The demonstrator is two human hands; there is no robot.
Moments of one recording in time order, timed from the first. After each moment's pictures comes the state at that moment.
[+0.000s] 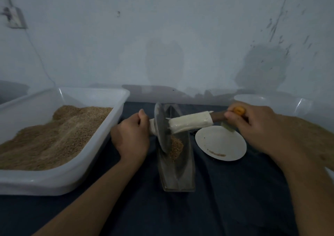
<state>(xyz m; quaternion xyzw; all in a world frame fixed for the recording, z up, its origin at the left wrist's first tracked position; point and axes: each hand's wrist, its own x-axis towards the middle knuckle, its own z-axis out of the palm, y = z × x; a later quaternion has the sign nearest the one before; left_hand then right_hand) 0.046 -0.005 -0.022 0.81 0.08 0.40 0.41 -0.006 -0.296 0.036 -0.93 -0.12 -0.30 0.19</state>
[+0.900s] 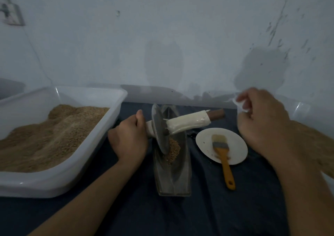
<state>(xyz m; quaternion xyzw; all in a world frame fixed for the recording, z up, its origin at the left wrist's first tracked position) 0.049 -0.009 -0.022 0.84 0.10 0.37 0.39 -0.015 -0.279 0.055 -0.90 -0.04 -0.39 0.19</state>
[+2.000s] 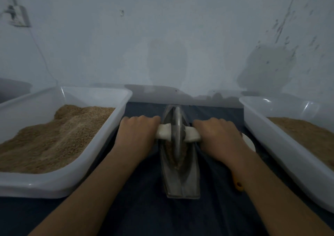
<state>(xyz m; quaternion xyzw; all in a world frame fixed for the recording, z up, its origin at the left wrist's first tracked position) 0.052 0.016 -0.006 0.95 -0.15 0.28 -0.03 0.033 -0.214 0.007 -0.95 -0.15 -0.25 -0.07</state>
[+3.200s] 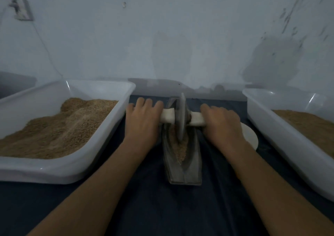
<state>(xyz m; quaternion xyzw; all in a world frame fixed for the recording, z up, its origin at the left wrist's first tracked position) 0.050 0.005 -0.010 0.94 -0.10 0.31 -0.03 0.044 -0.215 -0.005 -0.95 -0.06 -0.29 -0.08</state>
